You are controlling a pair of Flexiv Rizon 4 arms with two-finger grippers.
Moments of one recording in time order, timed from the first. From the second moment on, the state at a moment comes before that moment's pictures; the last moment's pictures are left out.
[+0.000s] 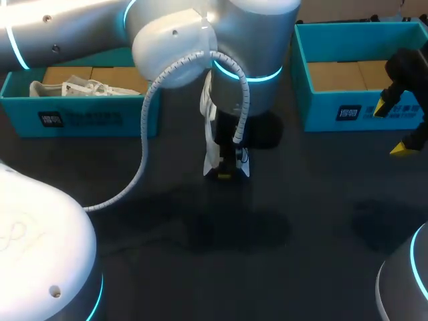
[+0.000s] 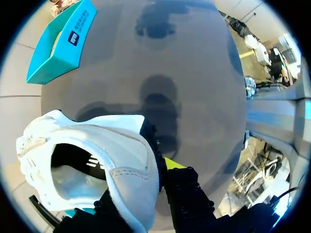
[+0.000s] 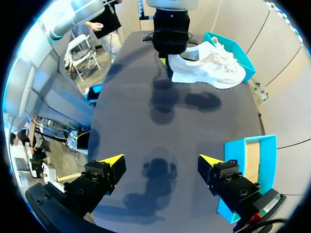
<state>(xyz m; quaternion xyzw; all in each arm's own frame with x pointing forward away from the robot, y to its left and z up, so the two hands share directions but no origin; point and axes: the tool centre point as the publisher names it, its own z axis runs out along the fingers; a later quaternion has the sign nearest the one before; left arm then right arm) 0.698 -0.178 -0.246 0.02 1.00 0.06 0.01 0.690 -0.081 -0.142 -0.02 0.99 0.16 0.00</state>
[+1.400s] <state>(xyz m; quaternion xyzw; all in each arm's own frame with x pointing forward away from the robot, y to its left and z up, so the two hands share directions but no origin) 0.829 -0.081 -0.178 0.09 0.99 0.11 -0.03 0.690 -0.081 -0.142 -0.02 0.99 0.16 0.00</state>
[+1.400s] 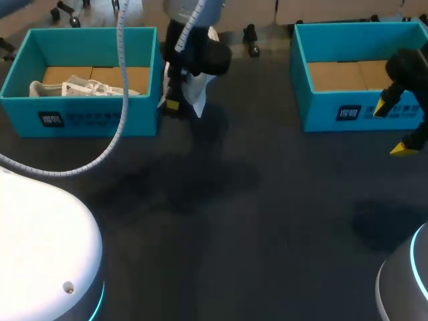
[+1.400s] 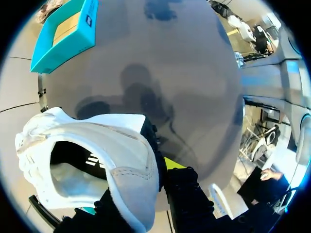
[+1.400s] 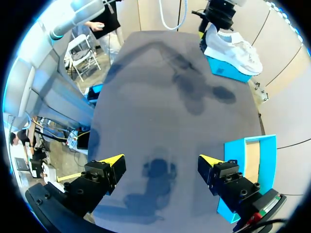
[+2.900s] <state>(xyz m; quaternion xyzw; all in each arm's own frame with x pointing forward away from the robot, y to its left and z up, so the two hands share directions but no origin) 0.946 0.129 -0.155 0.07 0.99 0.08 -0.06 0.690 -0.081 -0.142 -0.02 0.99 0.16 0.00</state>
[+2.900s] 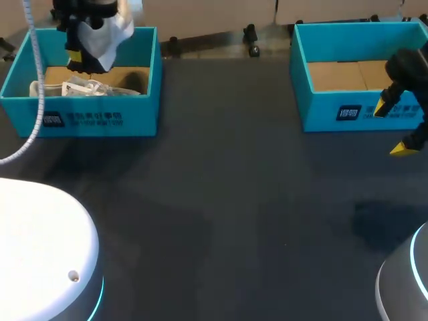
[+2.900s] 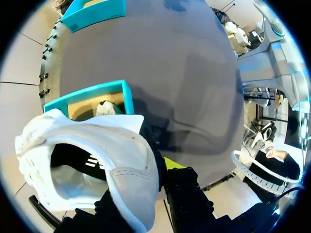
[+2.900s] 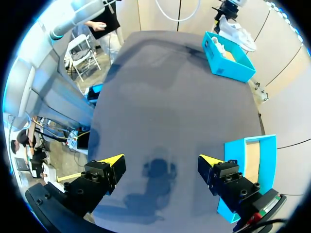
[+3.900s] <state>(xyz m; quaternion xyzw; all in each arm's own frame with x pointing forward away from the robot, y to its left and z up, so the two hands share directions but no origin) 0.964 0.177 -0.162 0.02 0.99 0.07 -0.08 0.690 -0.080 -0.142 -0.02 0.99 0.16 0.00</state>
